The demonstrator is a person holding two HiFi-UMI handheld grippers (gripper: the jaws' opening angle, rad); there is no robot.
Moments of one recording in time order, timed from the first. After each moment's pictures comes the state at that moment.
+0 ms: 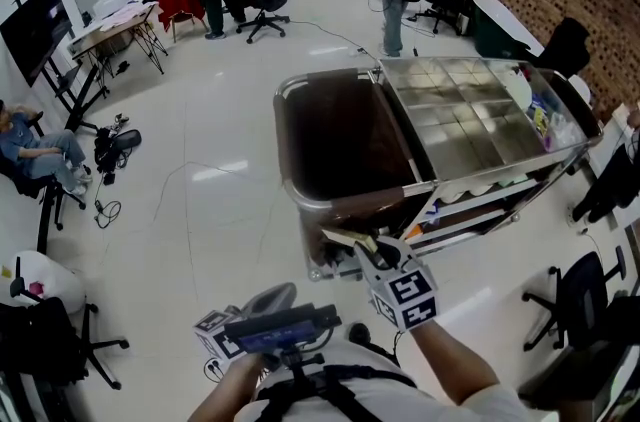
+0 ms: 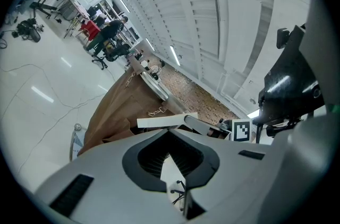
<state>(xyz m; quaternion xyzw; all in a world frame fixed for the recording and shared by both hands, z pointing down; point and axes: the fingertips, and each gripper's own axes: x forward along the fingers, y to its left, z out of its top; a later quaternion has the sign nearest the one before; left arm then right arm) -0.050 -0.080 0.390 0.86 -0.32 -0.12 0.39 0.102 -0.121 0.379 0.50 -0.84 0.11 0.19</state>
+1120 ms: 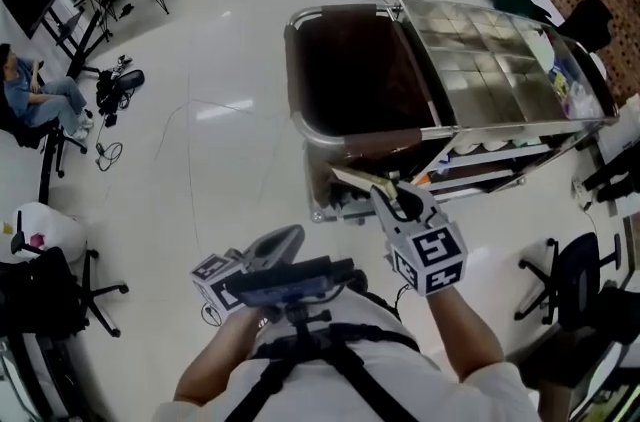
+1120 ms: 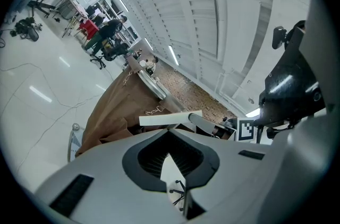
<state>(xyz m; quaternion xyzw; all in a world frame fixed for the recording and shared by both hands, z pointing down) -0.048 -0.078 0.389 0.86 -0.31 -0.12 0.38 0.103 -0.110 0.352 0.50 -0.84 0.10 0.18</state>
